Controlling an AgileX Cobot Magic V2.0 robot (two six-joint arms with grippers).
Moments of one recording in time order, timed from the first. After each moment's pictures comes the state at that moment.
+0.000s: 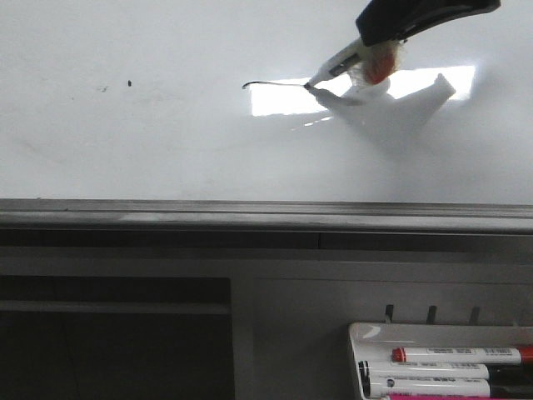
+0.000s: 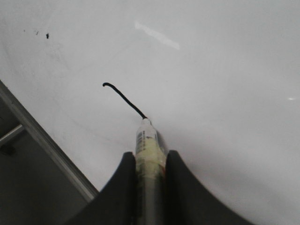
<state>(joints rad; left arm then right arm) -0.65 0.28 -0.59 -0.02 0.54 0.08 0.29 1.26 -0.94 0.76 0.48 -0.92</state>
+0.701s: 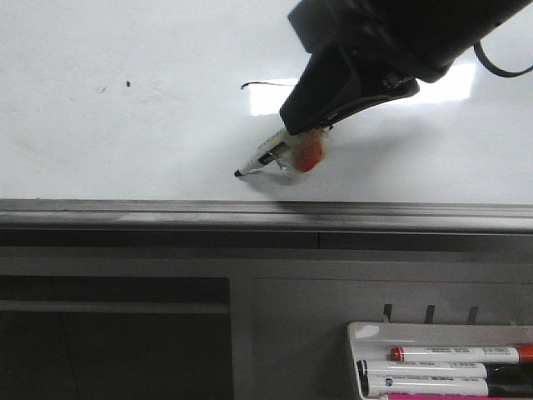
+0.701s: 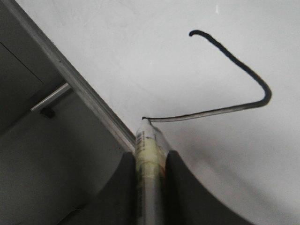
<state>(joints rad) -0.65 0.28 -0.59 -0.02 0.54 0.08 0.49 1.39 -0.91 0.73 0.42 -0.82</state>
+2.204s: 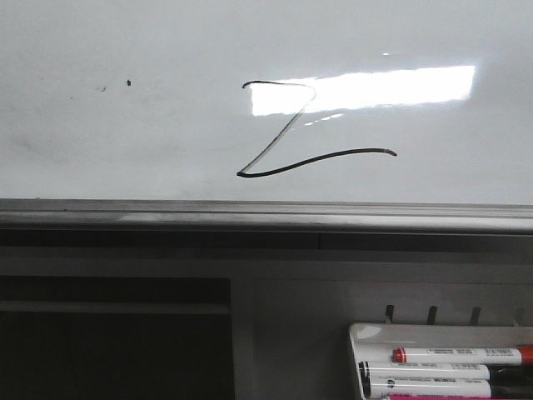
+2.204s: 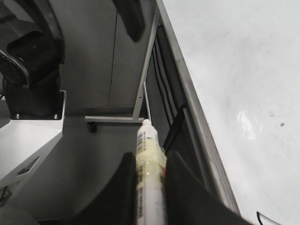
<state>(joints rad) -0.65 0.71 -0.91 -0.71 0.94 0.83 0.83 0.94 -0.88 0.76 0.57 -1.14</state>
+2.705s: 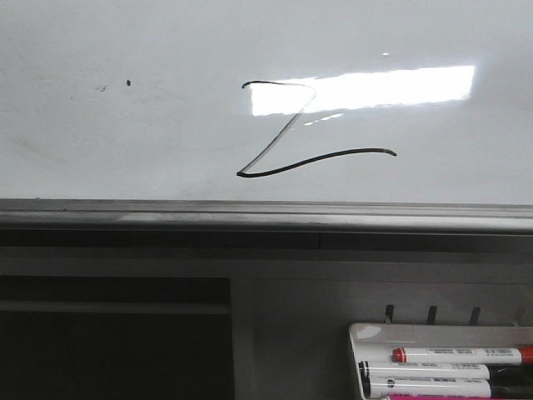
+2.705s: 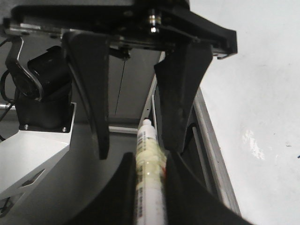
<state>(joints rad) -0.65 0.97 -1.01 -0.72 1.10 0.88 0.93 0.99 -0.91 0.76 0.50 -1.15</state>
